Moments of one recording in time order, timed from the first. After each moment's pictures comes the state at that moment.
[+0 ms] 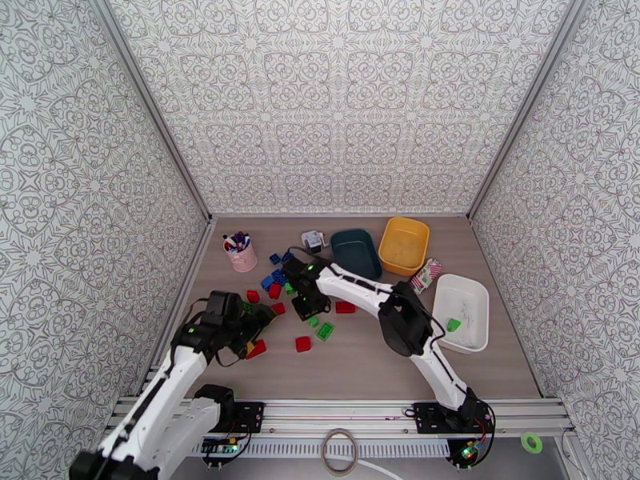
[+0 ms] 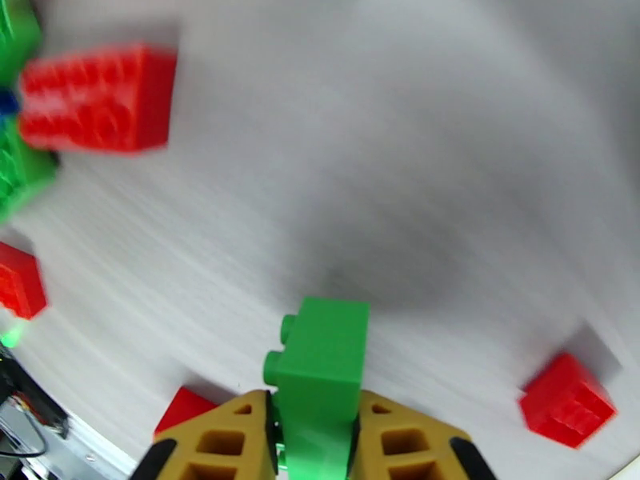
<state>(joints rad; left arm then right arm) -0.24 0.91 0.64 -0.74 0.31 -1.04 0.90 2.25 2.00 -1.10 -0.09 0.41</state>
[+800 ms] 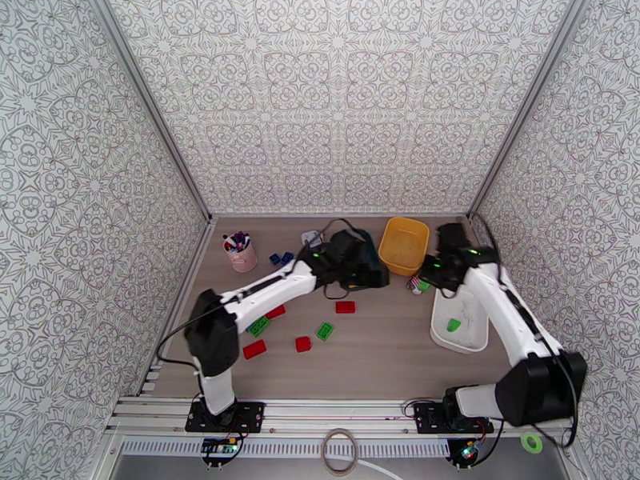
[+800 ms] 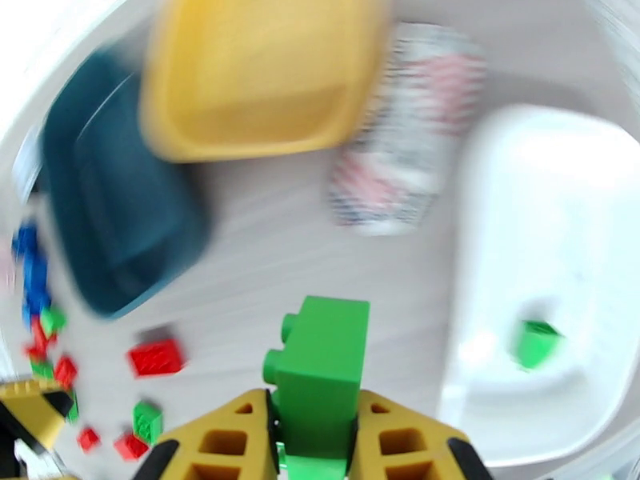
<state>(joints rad) -0.87 1.92 1.69 -0.57 0.28 -0.68 0.01 1.33 1.22 -1.01 -0.04 0.55</state>
